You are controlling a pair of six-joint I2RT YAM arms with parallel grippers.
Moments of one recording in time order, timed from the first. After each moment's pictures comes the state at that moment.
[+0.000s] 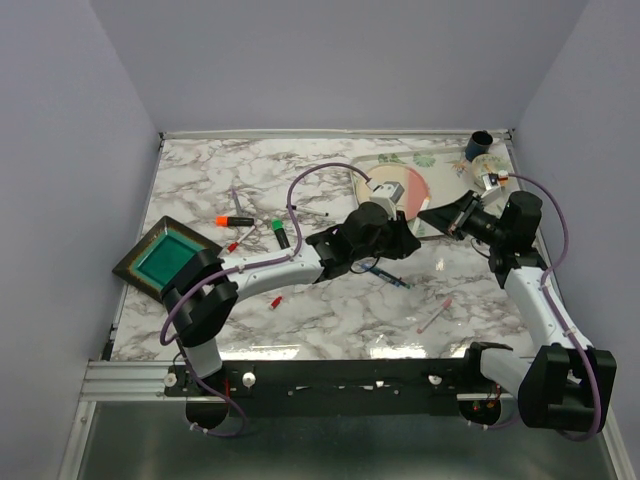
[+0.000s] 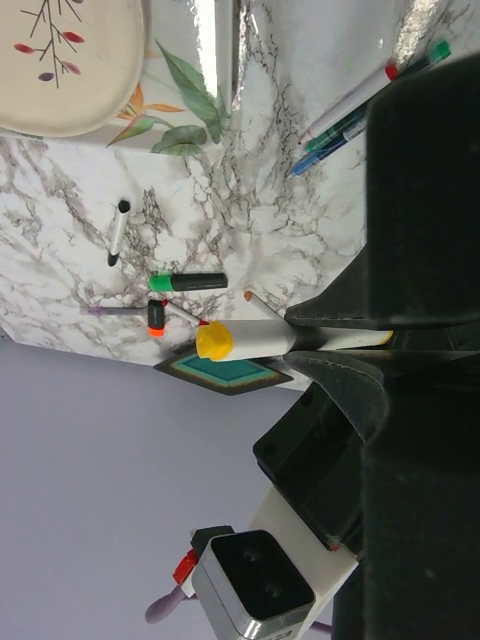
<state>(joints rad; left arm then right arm) -1.01 1.74 1.23 0.18 0.01 -0.73 -0.09 1.08 0.66 0.14 -0.86 0.86</state>
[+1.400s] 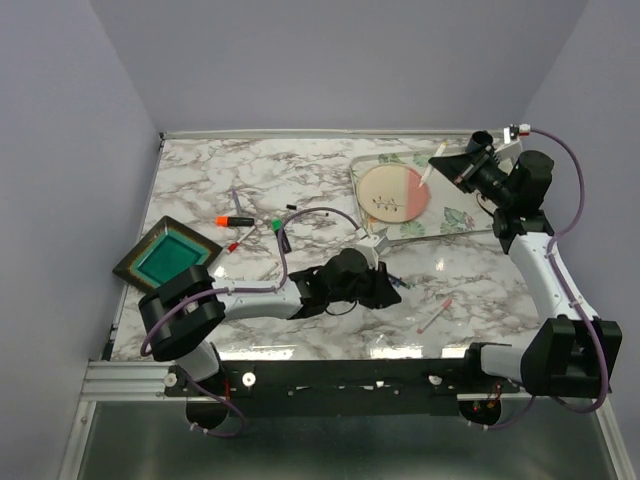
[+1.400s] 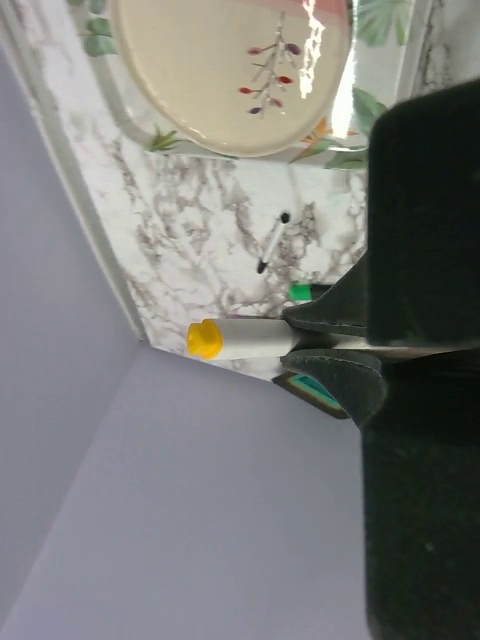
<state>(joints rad) -1.09 1.61 0.87 0.35 0.12 -0.78 -0.05 1.25 0.95 0.20 -0.65 0.85</state>
